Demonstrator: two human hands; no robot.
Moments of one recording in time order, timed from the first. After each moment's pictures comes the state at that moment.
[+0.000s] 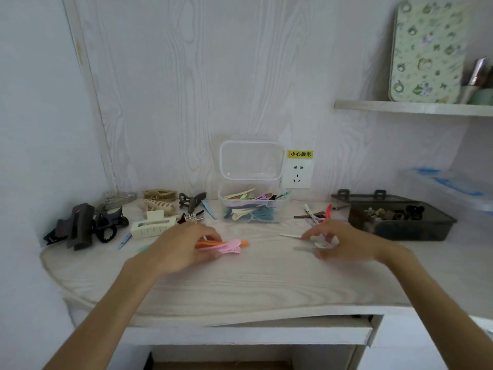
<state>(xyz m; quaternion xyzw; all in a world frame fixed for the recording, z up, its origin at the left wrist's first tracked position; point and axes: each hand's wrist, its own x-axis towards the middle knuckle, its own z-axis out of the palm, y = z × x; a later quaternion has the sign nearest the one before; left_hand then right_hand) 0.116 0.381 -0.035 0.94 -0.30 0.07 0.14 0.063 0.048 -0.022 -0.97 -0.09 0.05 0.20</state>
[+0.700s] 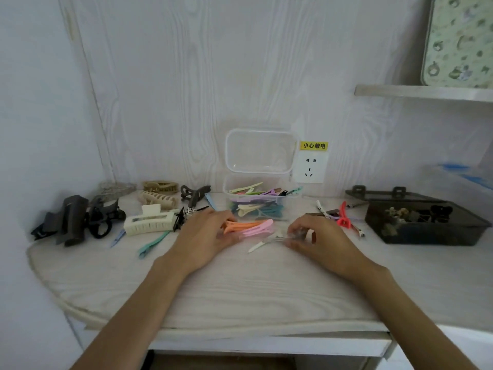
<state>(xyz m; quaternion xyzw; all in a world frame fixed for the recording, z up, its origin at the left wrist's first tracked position) 0.146 0.350 -0.058 0.92 -0.30 0.18 0.19 0.100 0.098 -0.060 -0.94 -0.16 -0.19 0.25</state>
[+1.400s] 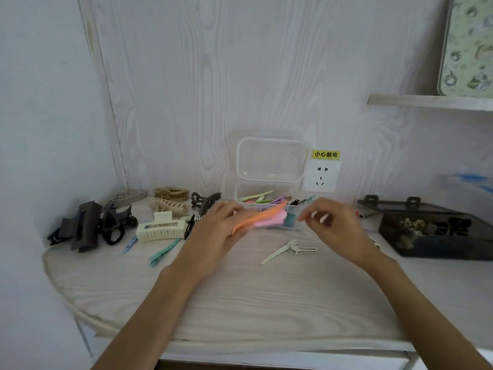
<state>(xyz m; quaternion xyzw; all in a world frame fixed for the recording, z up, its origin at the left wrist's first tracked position) 0.148 0.354 -0.053 0.85 -0.37 0.31 0.22 0.111 0.105 -0.027 -0.89 -0.15 -0.28 0.34</state>
